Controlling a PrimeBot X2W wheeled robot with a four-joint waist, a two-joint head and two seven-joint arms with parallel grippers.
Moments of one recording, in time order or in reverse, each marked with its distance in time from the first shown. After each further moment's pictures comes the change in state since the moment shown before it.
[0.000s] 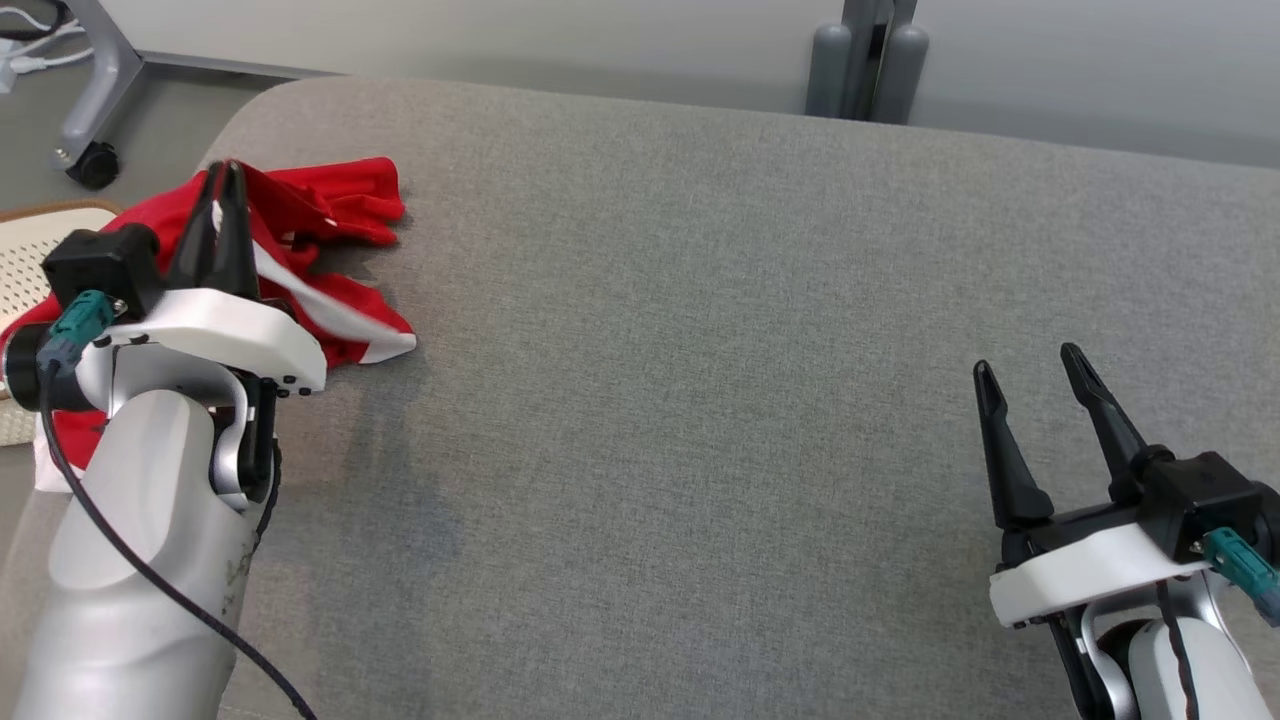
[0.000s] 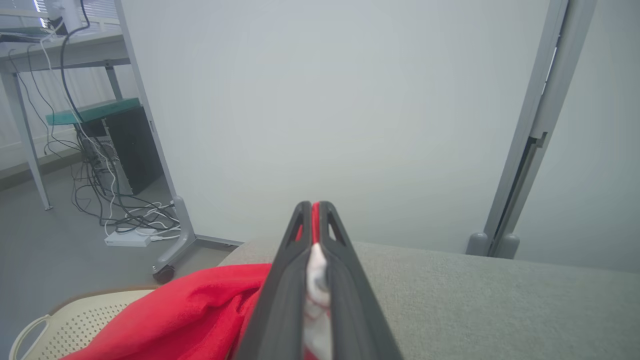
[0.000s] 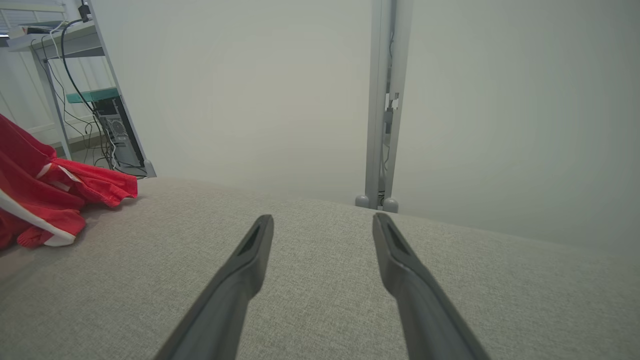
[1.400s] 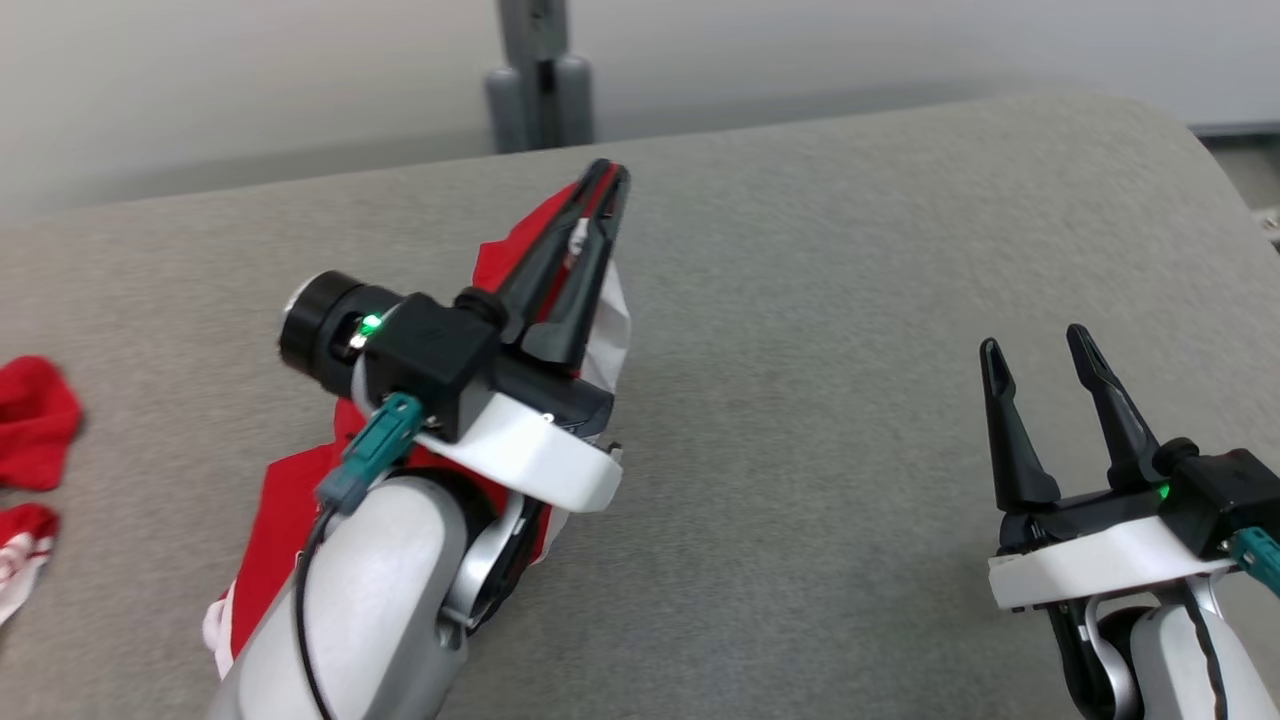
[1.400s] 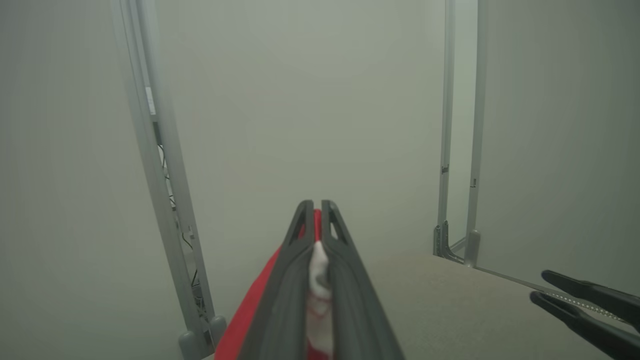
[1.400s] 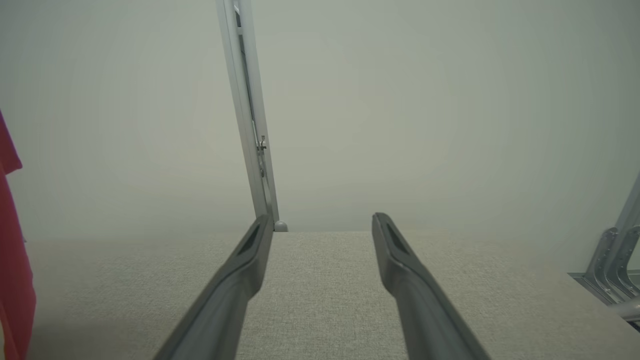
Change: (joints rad) left arm 0.200 -0.063 -0.320 -0.792 0.098 0.051 0.221; right arm -0.002 0.000 0.015 -0.021 0.091 0.000 -0.044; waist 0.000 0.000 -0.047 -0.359
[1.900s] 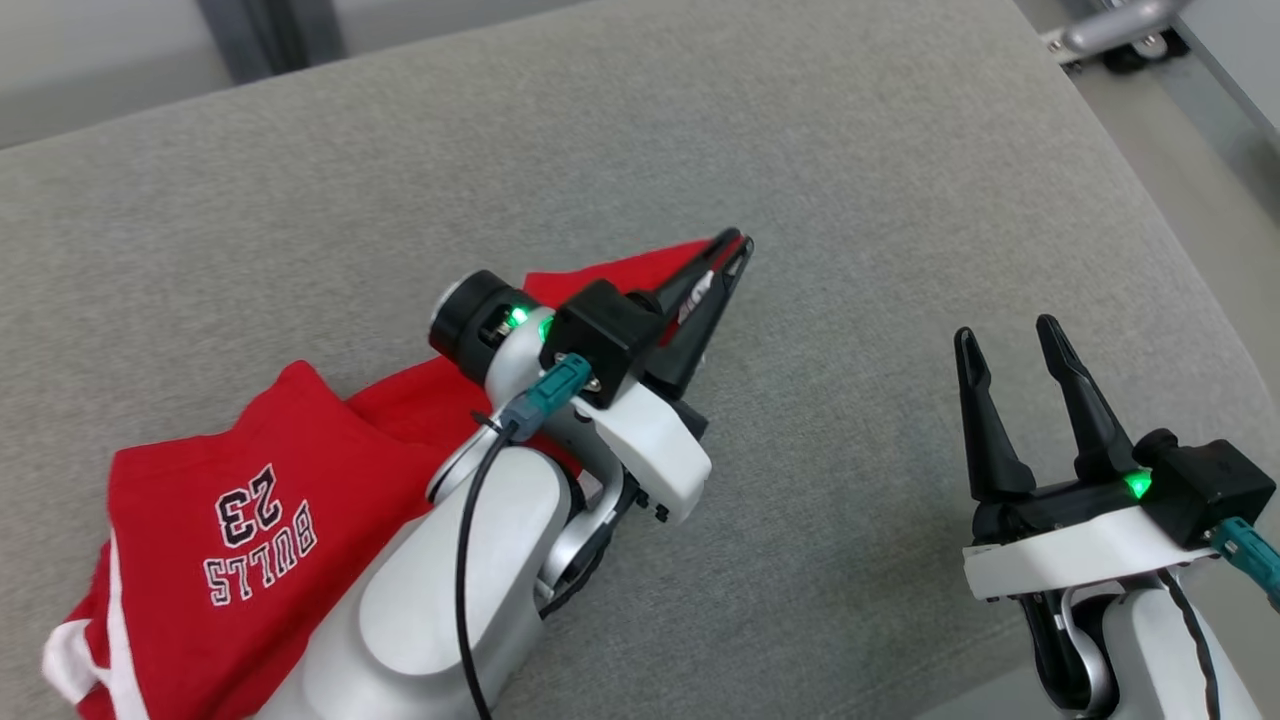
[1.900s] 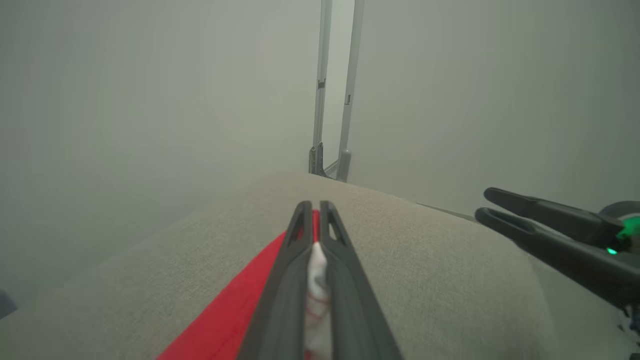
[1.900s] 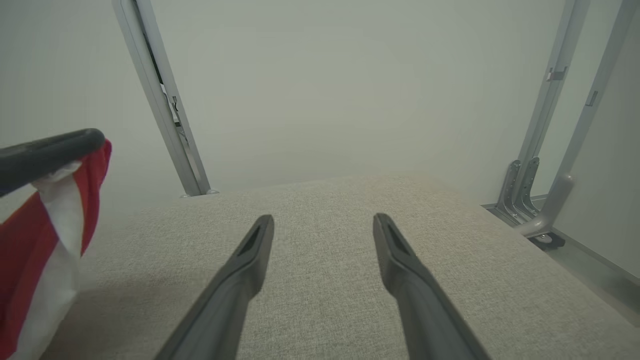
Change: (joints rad) left arm -0.149 -0.080 -0.171 0.344 -0.031 -0.104 -0.018; right arm -0.043 -0.001 0.052 0.064 0.089 0.000 -0.060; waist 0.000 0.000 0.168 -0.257
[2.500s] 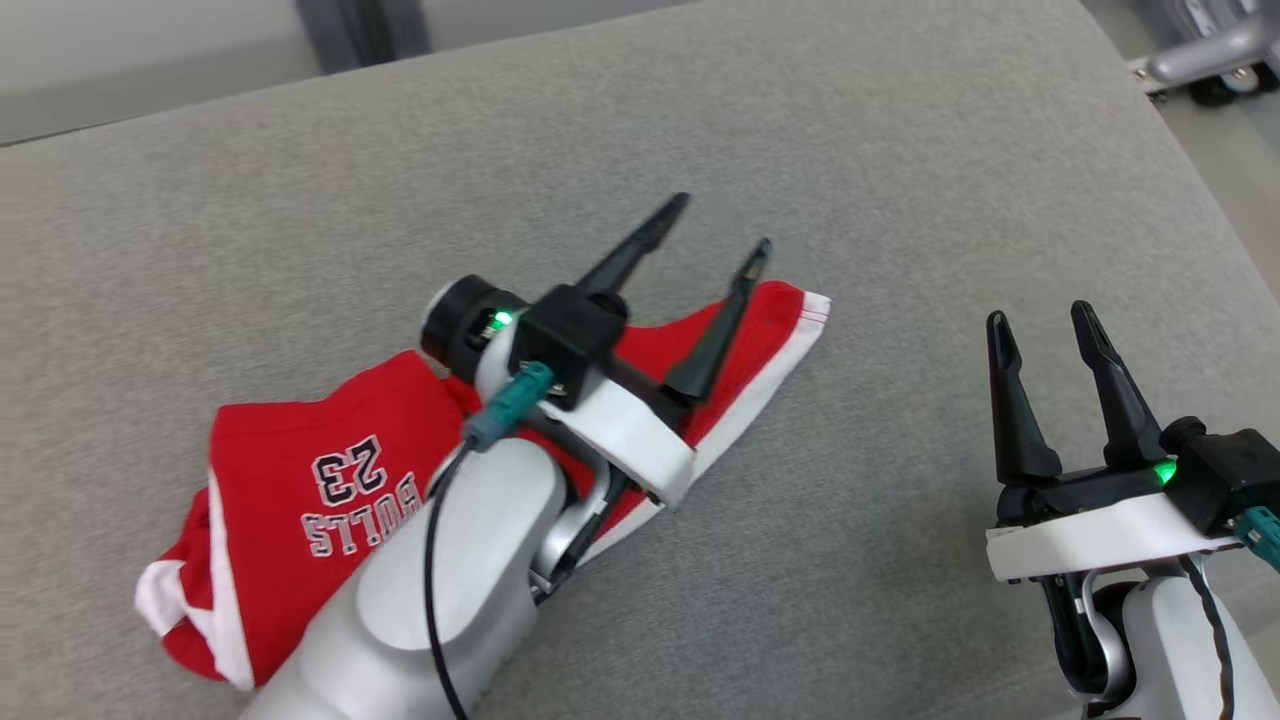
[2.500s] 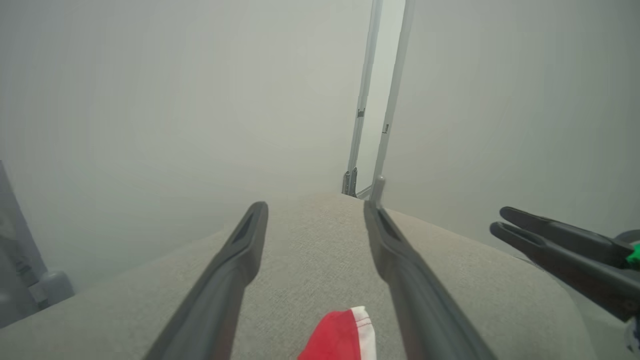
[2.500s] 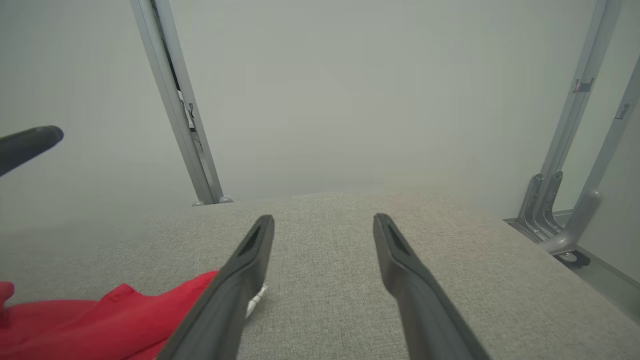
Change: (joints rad) left arm -0.035 -0.003 -0.055 0.104 -0.094 0.043 -0.181; right arm -0.025 0.000 -0.045 0.026 -0.027 0.000 -0.012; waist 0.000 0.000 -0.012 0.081
